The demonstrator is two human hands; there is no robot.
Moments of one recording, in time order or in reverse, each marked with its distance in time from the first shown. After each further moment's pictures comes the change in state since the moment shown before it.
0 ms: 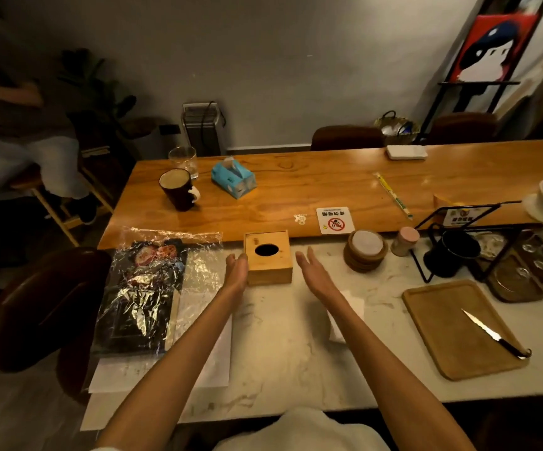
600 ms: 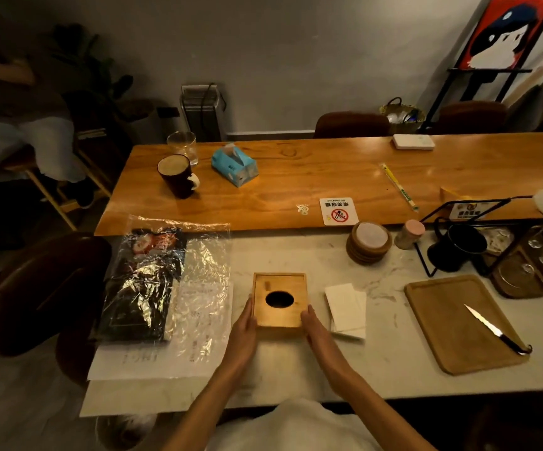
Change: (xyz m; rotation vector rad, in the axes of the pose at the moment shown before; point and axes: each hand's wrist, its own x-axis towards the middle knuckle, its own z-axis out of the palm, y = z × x) left_hand -0.110 -0.091 -0.005 0.116 -0.152 0.161; right_hand -0.115 0.059 0.038 0.356 -0.137 0.176
